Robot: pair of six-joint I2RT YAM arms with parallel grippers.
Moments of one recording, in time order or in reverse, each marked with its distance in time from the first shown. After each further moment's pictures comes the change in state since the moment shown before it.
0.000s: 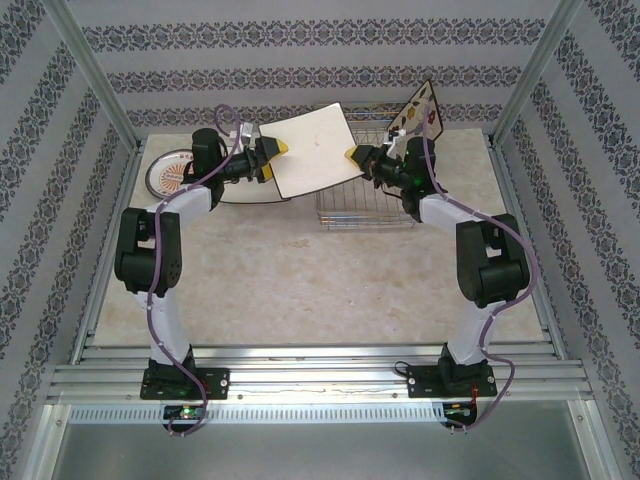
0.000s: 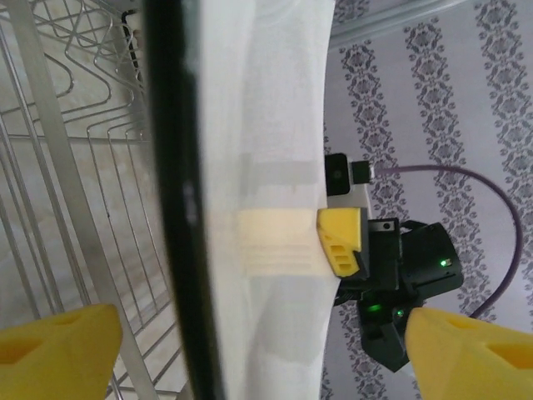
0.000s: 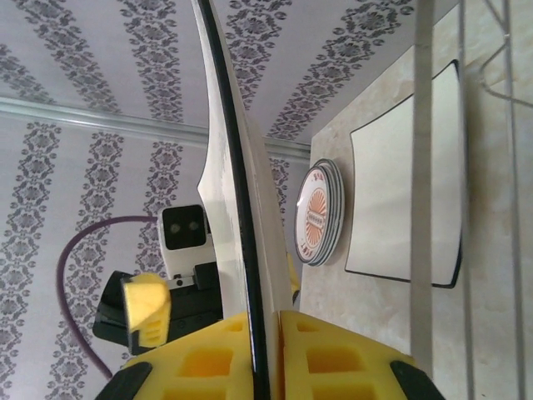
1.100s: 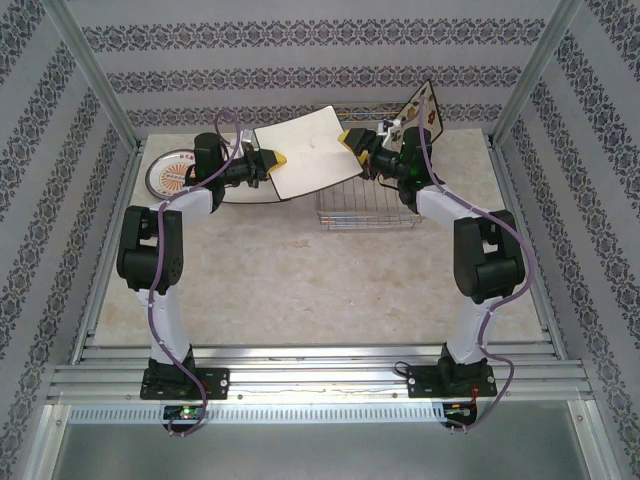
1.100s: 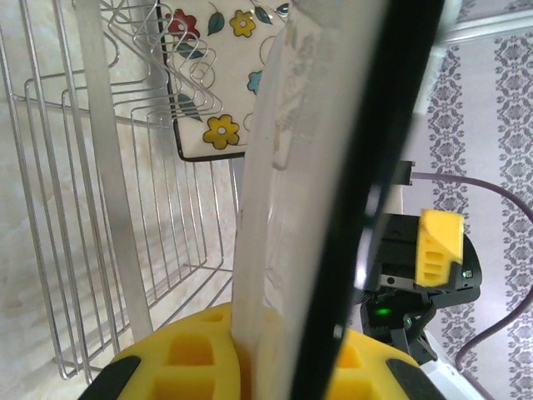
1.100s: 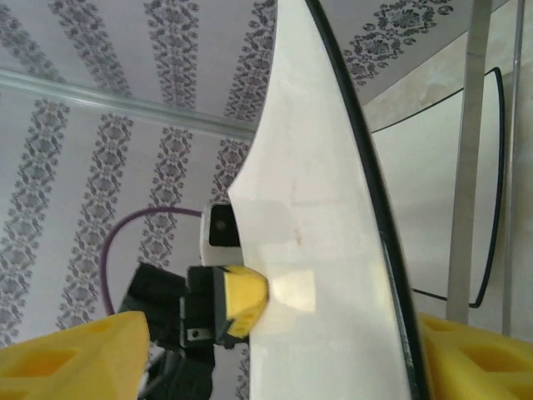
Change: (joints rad) left arm 0.004 0.021 -0.023 0.014 -0.015 -0.105; right arm 0.012 0.039 0.108 -0.080 -0.025 -0.060
